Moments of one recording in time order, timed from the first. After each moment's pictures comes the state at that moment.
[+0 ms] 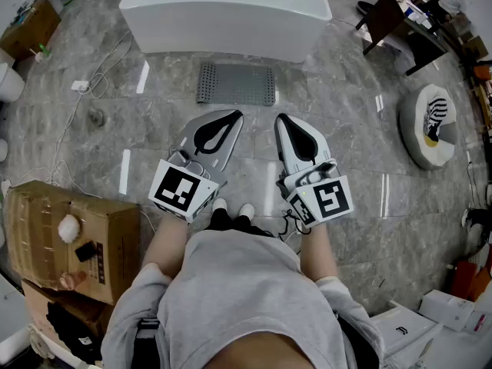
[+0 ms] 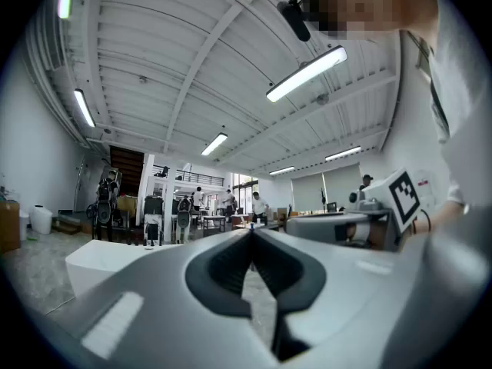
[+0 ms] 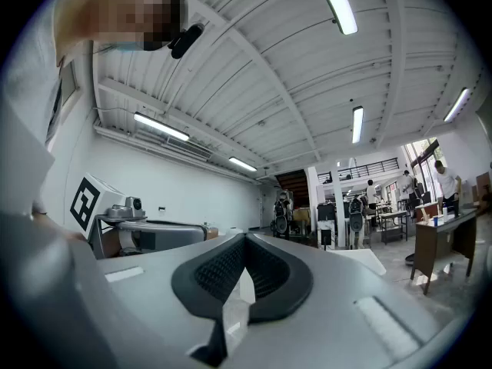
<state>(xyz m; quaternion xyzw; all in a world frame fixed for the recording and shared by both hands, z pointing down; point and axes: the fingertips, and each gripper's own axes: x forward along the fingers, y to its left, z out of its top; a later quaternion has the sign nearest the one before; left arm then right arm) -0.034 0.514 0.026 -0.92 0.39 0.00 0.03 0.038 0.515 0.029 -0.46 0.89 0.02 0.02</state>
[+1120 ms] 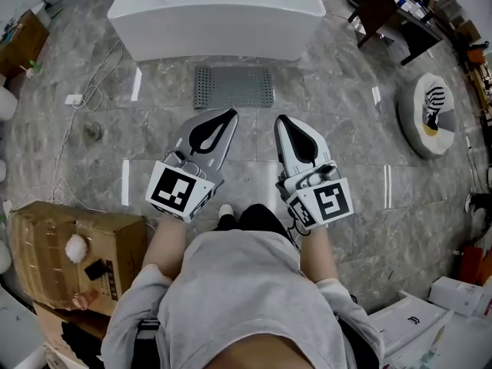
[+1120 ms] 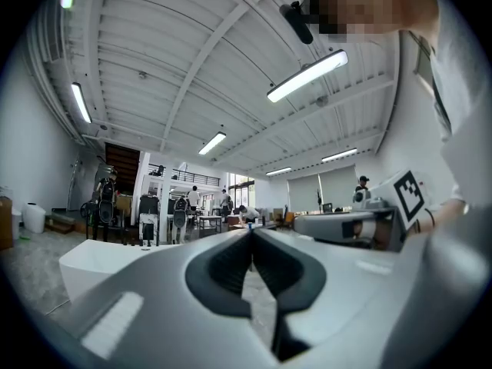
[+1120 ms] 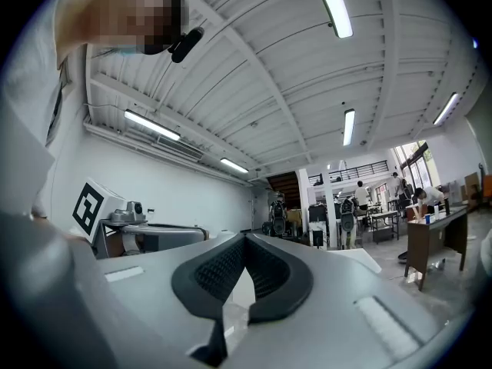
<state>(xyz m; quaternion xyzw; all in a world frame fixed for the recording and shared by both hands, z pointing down) -0.067 0.468 0.039 -0.93 0.37 0.01 0.03 0.013 0.479 0.040 -0.49 0.87 0.01 0.03</state>
